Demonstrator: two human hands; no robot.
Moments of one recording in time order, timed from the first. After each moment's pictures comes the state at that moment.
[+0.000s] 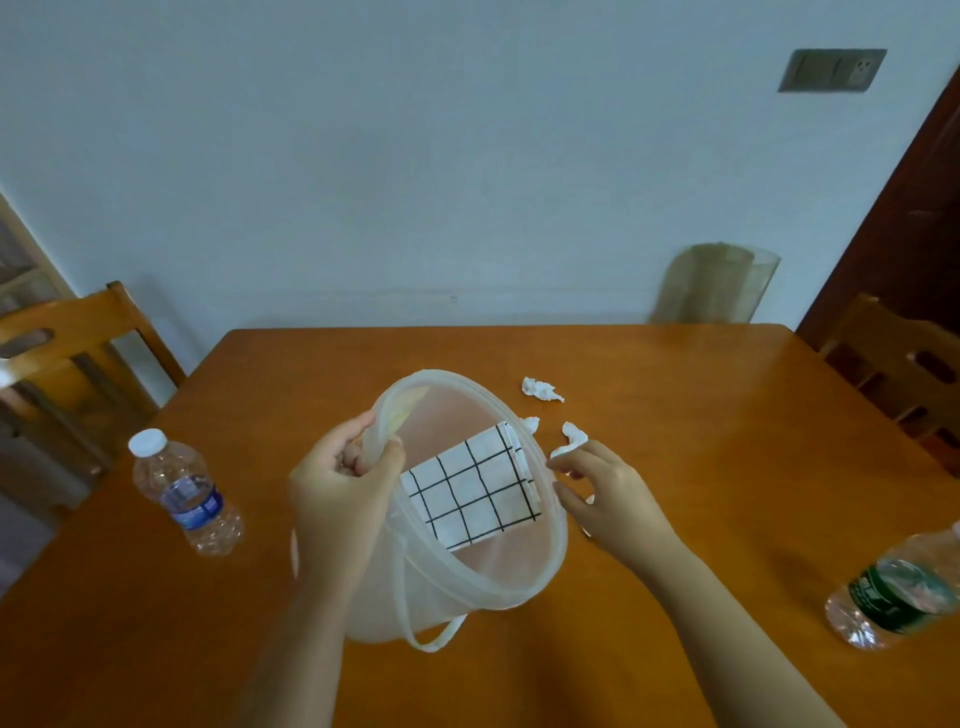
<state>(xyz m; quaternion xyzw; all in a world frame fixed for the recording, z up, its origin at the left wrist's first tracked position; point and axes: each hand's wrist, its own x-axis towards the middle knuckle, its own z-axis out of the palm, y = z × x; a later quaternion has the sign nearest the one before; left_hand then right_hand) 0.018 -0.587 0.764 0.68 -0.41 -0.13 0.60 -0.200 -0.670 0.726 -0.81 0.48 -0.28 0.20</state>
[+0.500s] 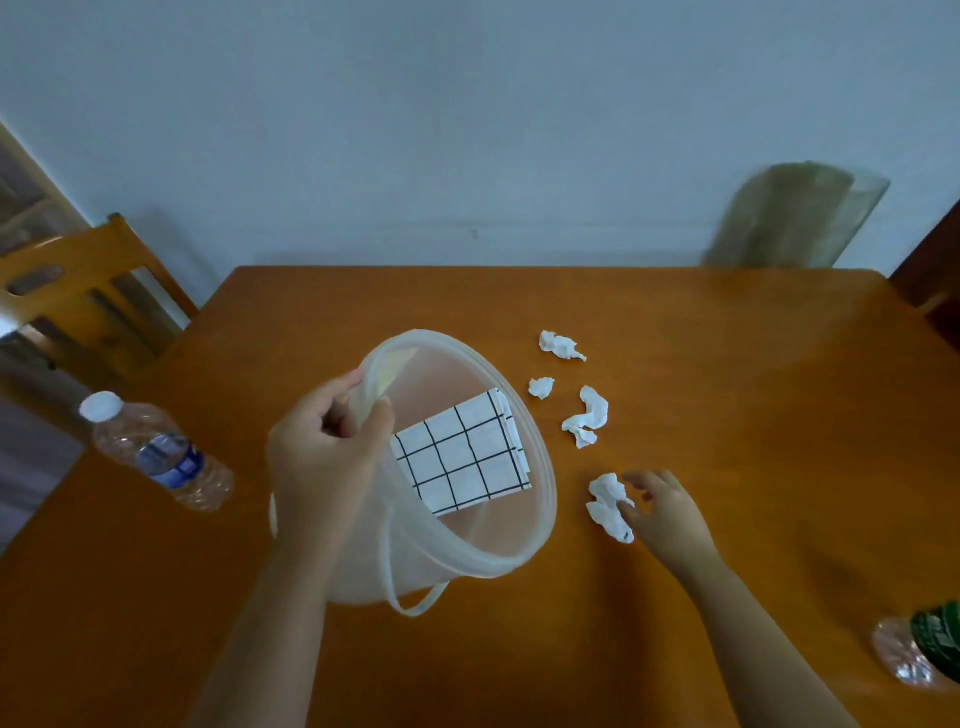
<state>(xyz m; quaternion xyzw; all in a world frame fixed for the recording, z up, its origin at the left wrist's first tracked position) -0.002 -0.640 0.751 0.74 -0.40 -0.09 0.54 -0.272 -0.755 0.590 -0.71 0.63 -0.15 0.28</state>
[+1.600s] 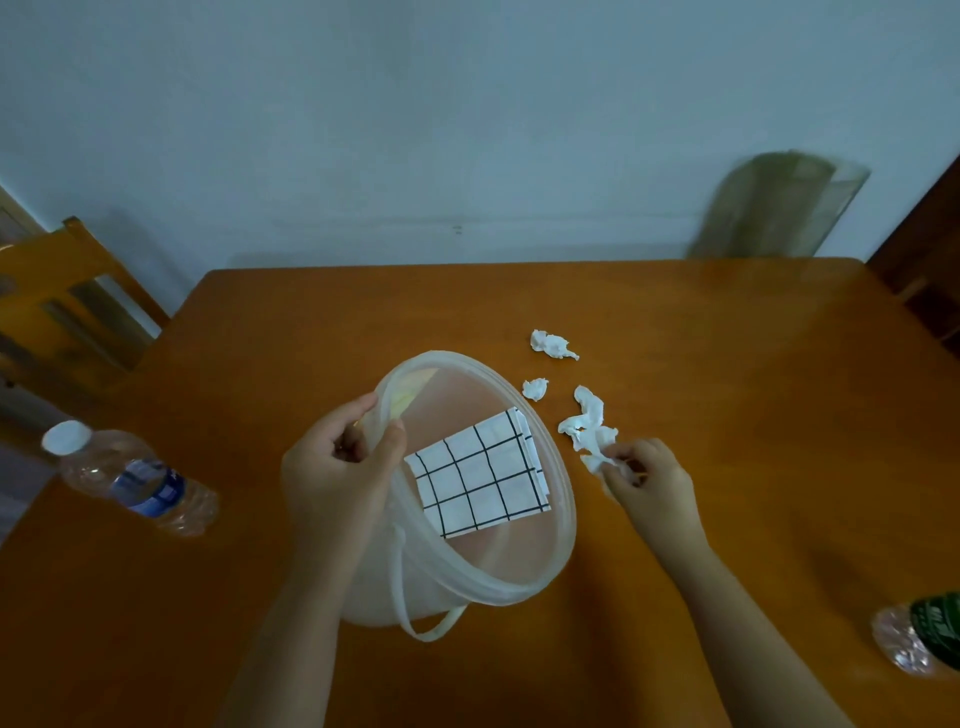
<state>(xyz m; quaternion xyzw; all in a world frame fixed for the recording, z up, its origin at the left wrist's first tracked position) 0.005 -0.654 0.739 0.72 -0.41 -0.14 0.54 -0.234 -0.749 0.642 -0.67 0.59 -0.33 0.29</state>
